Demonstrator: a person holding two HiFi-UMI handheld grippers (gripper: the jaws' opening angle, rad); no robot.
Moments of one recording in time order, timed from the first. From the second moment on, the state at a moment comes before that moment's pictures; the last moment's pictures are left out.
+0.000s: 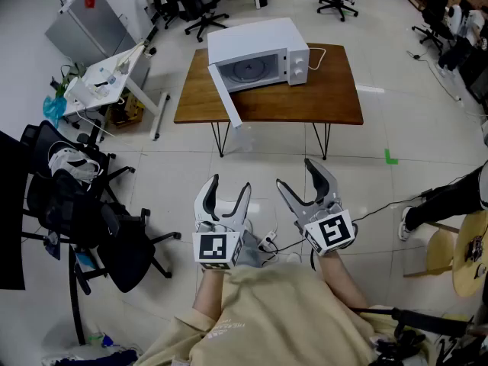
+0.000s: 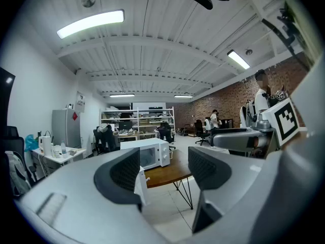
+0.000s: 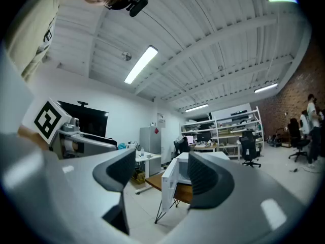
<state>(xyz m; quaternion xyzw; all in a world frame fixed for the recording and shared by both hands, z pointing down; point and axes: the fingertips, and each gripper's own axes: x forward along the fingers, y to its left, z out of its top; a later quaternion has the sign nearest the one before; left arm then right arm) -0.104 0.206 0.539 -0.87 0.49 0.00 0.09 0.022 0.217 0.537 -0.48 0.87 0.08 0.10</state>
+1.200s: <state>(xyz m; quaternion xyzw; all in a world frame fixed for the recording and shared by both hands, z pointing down) -0.211 -0.167 0.618 -0.90 0.39 -0.05 -0.20 -0.072 -0.152 0.524 -0.48 0.87 0.04 0.05</state>
